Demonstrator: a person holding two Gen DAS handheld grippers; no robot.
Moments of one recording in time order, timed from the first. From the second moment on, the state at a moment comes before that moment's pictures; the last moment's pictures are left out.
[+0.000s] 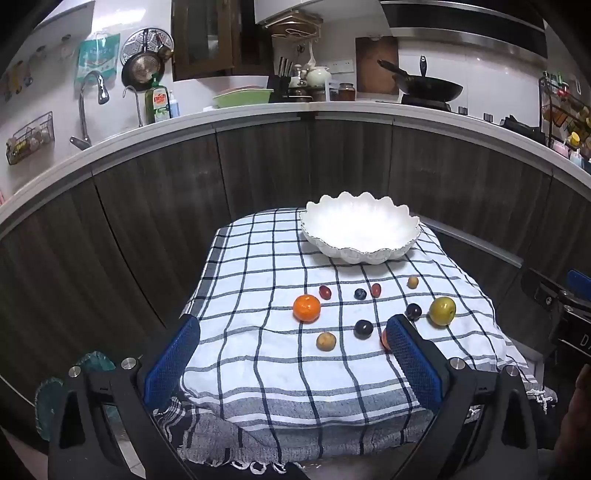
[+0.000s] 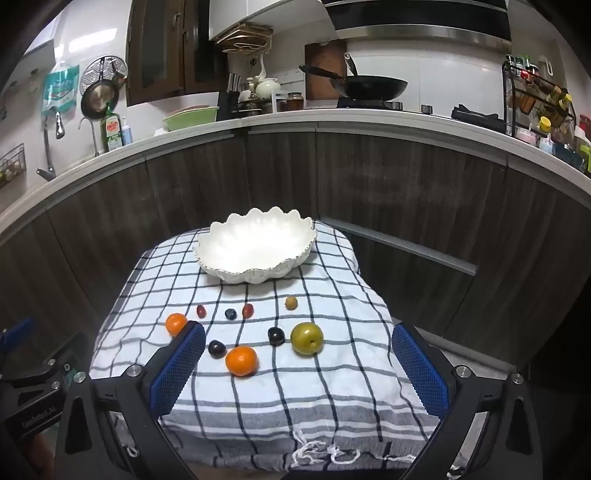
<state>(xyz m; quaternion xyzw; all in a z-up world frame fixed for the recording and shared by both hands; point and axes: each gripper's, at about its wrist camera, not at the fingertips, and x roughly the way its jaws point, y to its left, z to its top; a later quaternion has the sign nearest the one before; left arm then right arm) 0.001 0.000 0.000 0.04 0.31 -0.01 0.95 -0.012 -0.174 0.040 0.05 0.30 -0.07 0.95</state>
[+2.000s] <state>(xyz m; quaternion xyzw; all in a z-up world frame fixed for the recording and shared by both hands) -0.006 0.008 0.003 0.02 0.30 -0.01 0.95 -0.018 -0.166 0.048 0.03 0.29 -0.07 0.95</state>
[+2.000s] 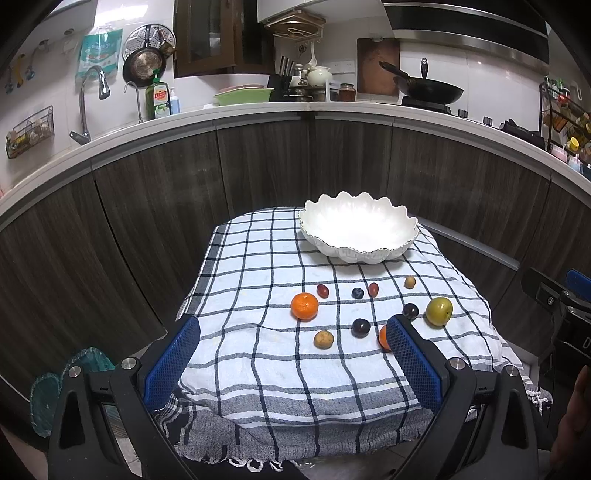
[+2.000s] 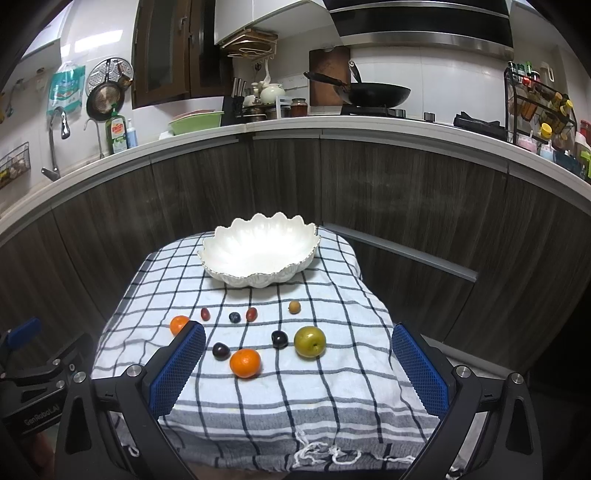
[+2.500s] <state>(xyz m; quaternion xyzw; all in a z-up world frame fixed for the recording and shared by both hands) -0.007 0.008 0.003 0.02 0.30 -0.01 0.95 -0.018 -0.166 0.047 0.04 0.29 -0.07 0.95</state>
